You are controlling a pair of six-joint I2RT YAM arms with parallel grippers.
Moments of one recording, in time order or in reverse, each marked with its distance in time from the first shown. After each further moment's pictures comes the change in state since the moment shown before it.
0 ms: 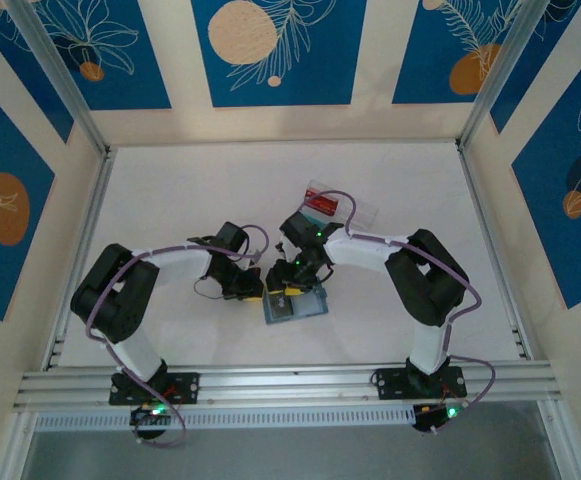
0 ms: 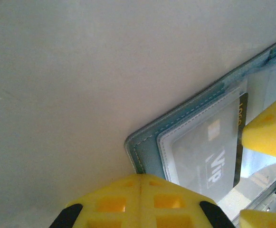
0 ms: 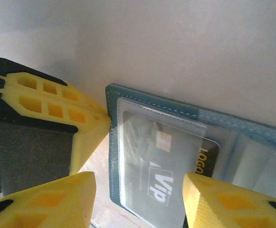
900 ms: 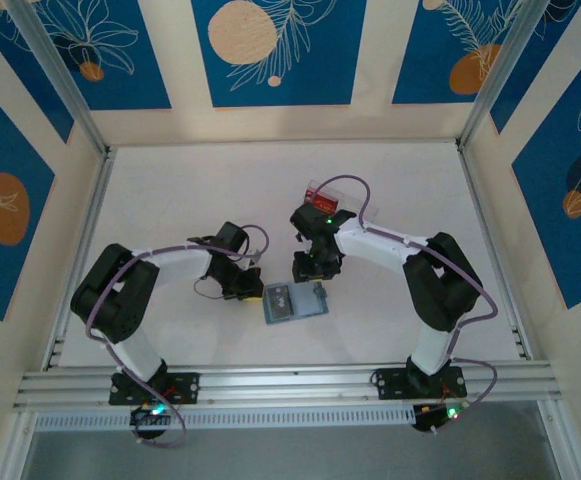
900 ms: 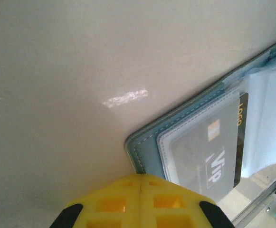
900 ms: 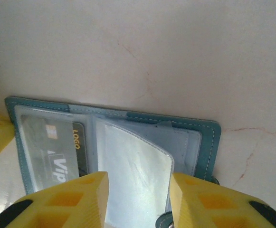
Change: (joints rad) left arm 0.000 0.000 0.000 0.000 0.000 0.000; right arm -0.050 -0.065 0.058 -0.251 0.310 -0.096
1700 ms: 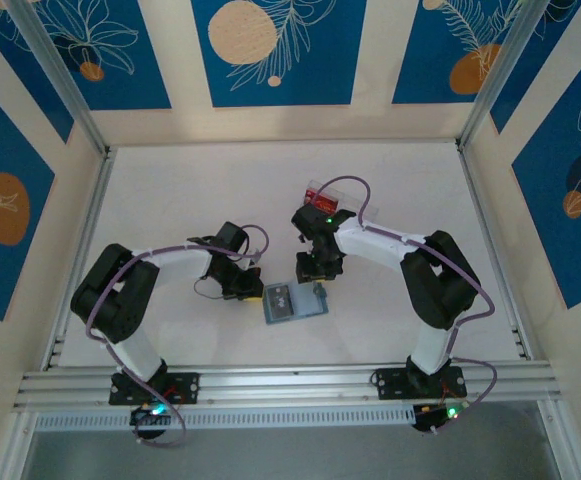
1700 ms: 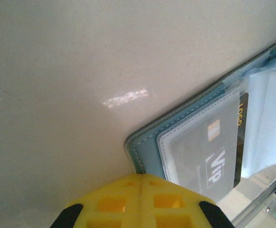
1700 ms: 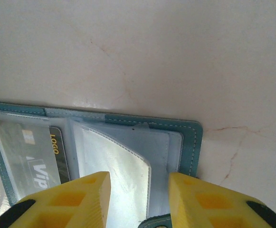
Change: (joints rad) left arm 0.000 0.000 0.000 0.000 0.000 0.000; right arm -0.013 0.012 -0.001 -0.018 0.023 0.000
